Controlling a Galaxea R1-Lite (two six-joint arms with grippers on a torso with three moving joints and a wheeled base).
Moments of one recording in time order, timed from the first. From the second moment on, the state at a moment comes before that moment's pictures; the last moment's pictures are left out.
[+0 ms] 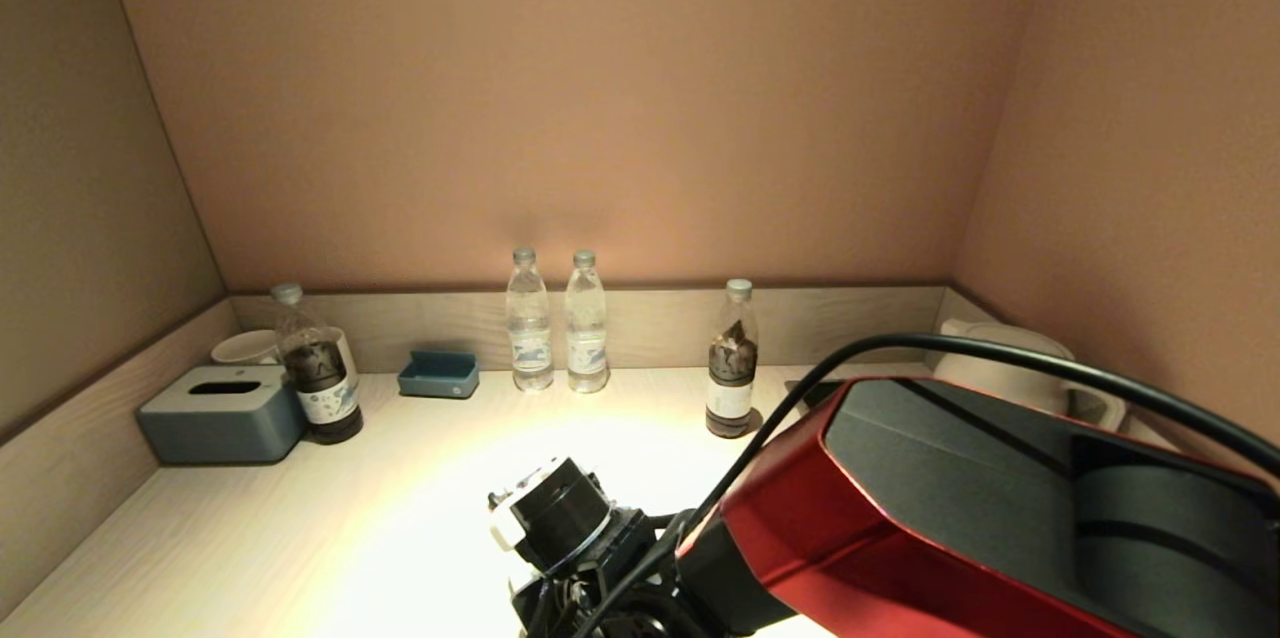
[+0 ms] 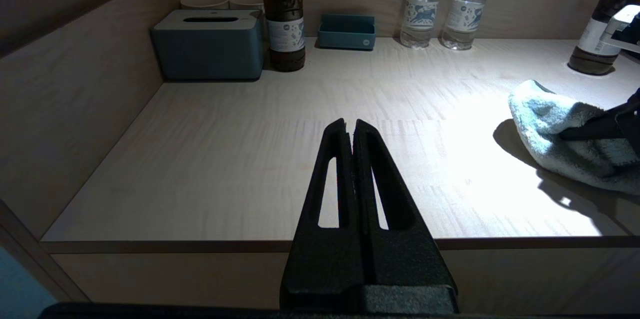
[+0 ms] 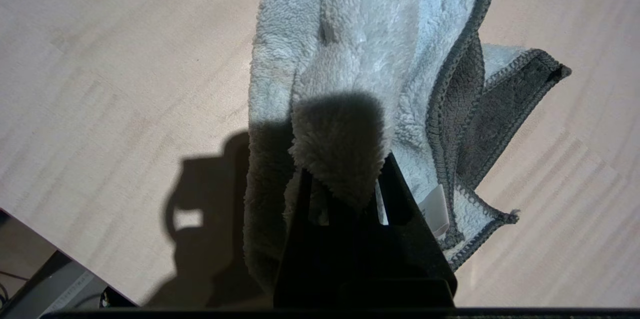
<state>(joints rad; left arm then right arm) -0.02 0.00 0.00 0.01 -0.01 -0.03 0.92 2.25 -1.18 -0.22 -0.20 0.13</state>
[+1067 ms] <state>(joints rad) -0.02 0.00 0.00 0.01 -0.01 -0.03 0.87 2.34 -1.26 -0.12 -0.20 0.13</state>
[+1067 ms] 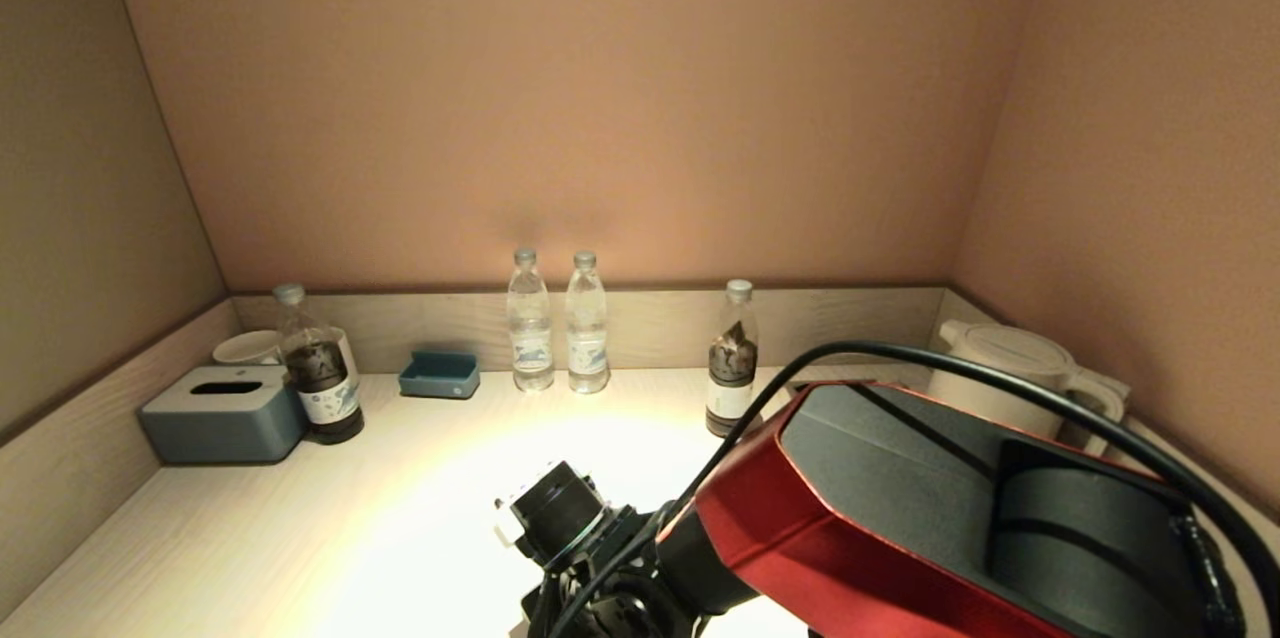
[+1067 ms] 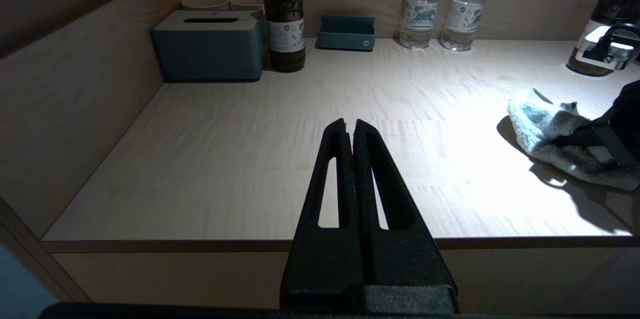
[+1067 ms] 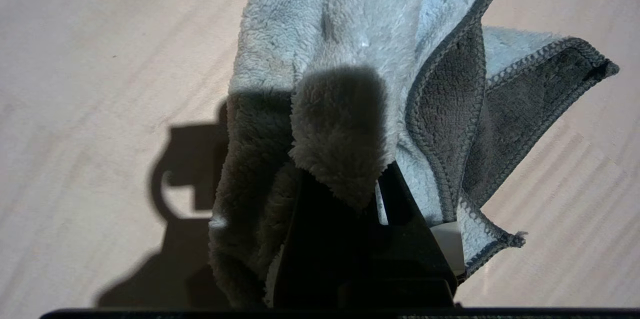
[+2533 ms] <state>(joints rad) -0.02 0.00 0.00 0.01 -0.01 -0.03 0.43 2.27 -1.16 -0.11 -0.19 0.09</state>
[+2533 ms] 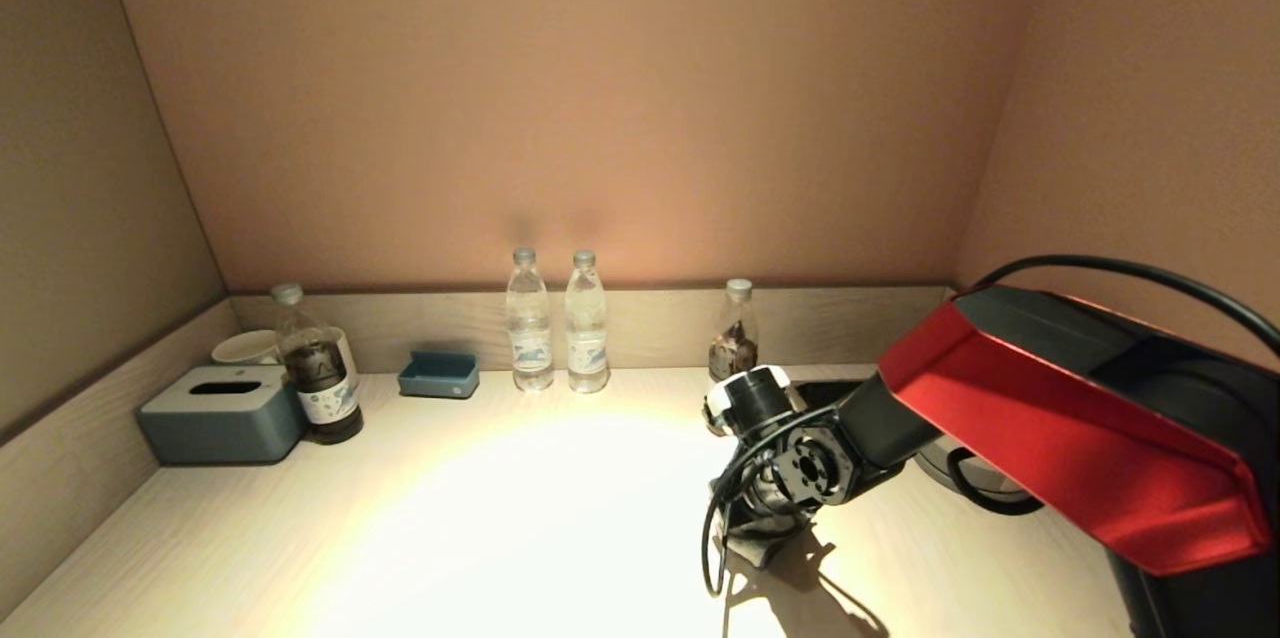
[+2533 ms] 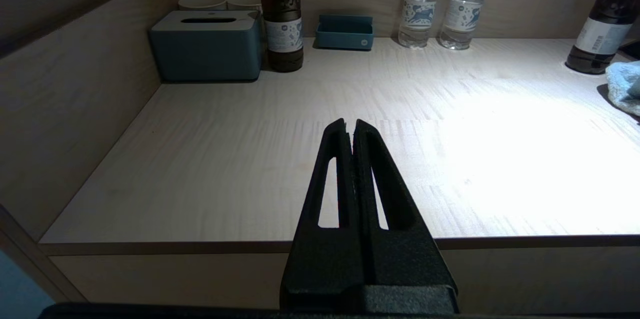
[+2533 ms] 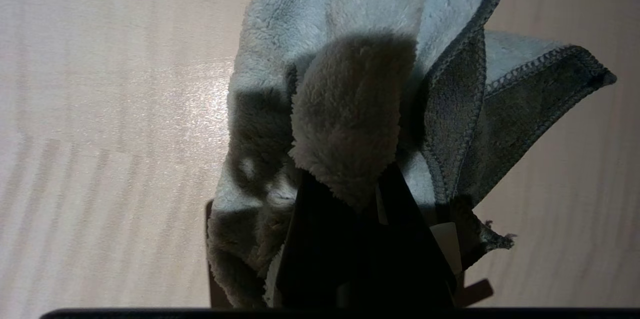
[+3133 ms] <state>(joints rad) -0.02 0.00 0.00 0.01 -0.01 -0.03 0.34 2.23 -1.09 -0.10 -0.19 0.05</state>
